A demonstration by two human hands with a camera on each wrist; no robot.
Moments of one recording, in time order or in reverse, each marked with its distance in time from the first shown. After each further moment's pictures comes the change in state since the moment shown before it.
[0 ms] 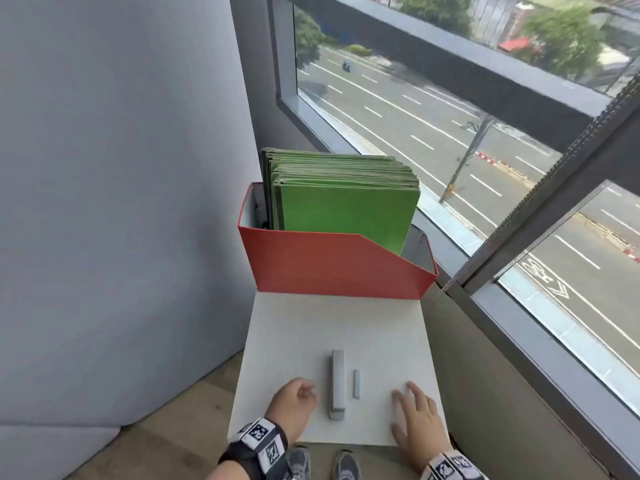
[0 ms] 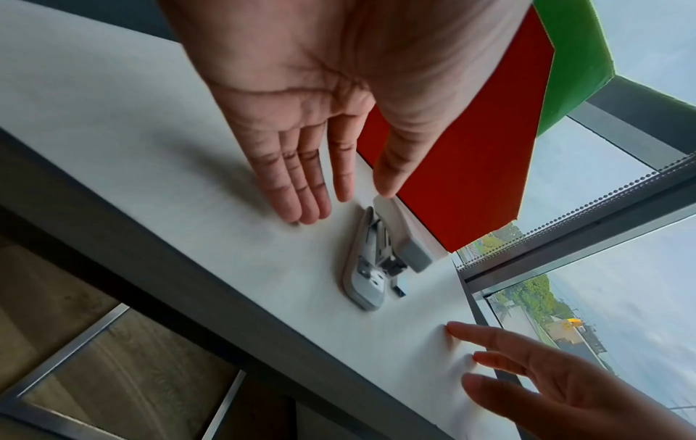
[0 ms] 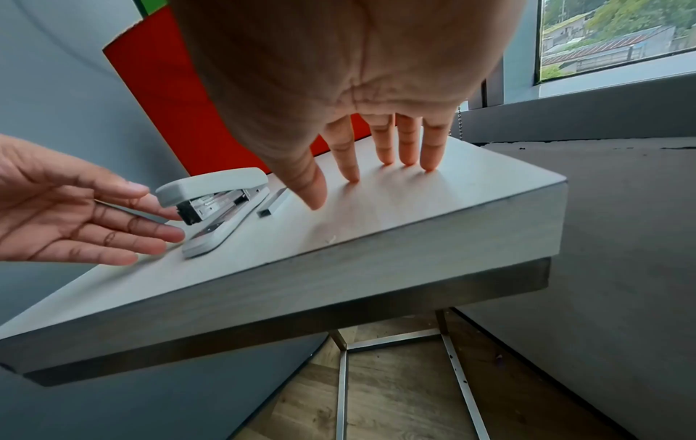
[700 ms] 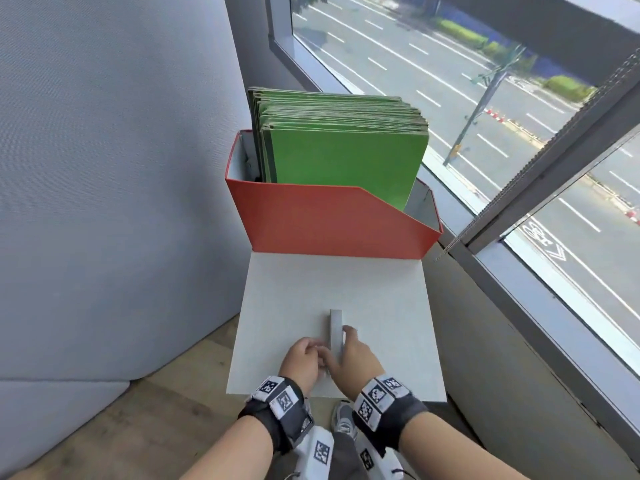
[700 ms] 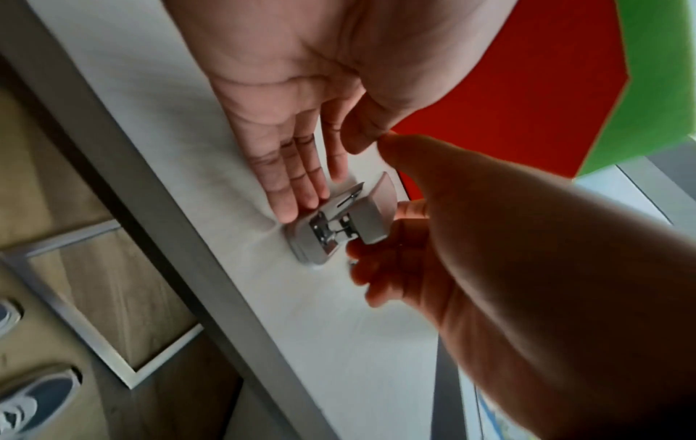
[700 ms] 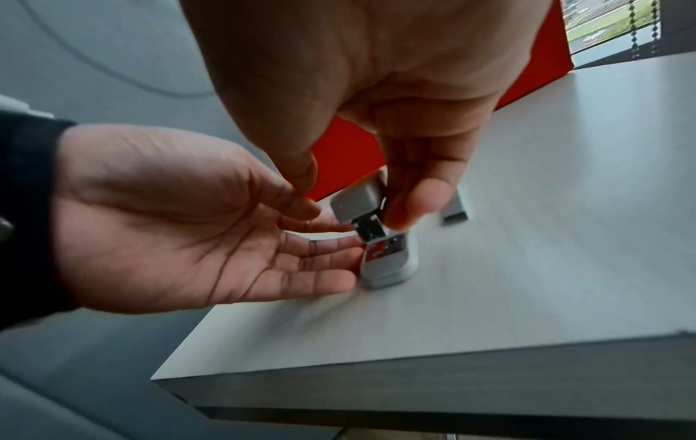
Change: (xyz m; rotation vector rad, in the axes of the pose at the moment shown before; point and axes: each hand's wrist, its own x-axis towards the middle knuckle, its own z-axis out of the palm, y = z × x) left_hand 0.007 0.007 0.030 -0.306 0.043 -0.116; right_hand 0.019 -0.120 -0.033 0.465 -0.106 0.079
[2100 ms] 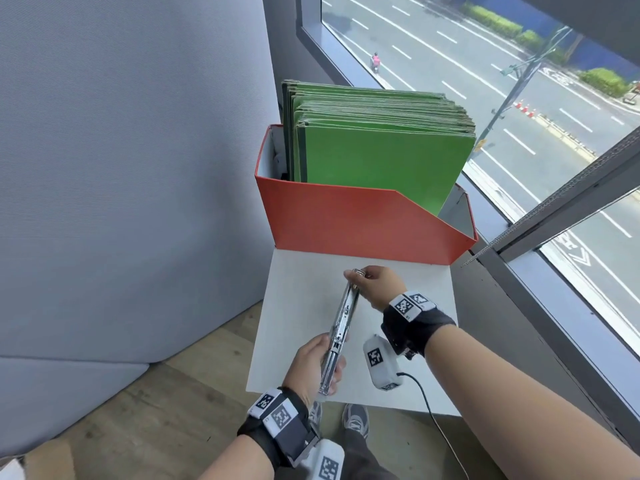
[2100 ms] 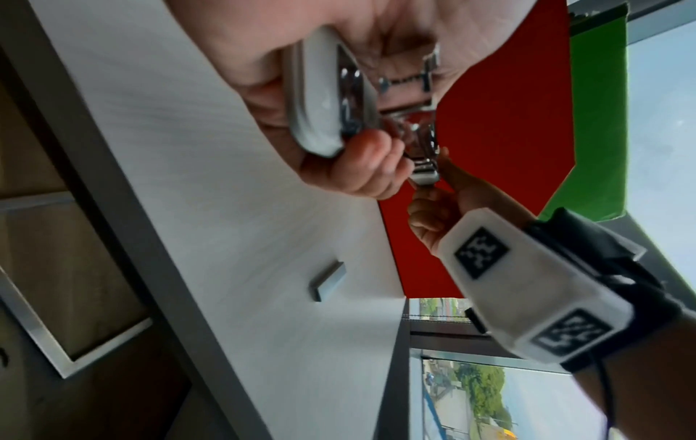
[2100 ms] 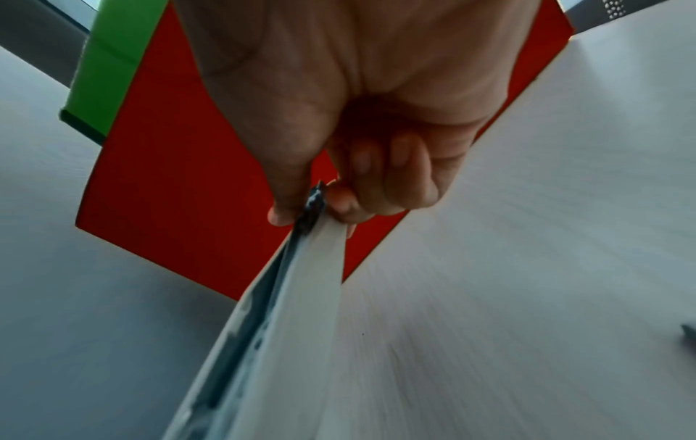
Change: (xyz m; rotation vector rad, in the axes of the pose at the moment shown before) left_hand -0.023 0.015 -0.031 -0.456 -0.256 -0.051; right_hand 0.098 -0.054 -0.073 0.235 -0.024 -0.021
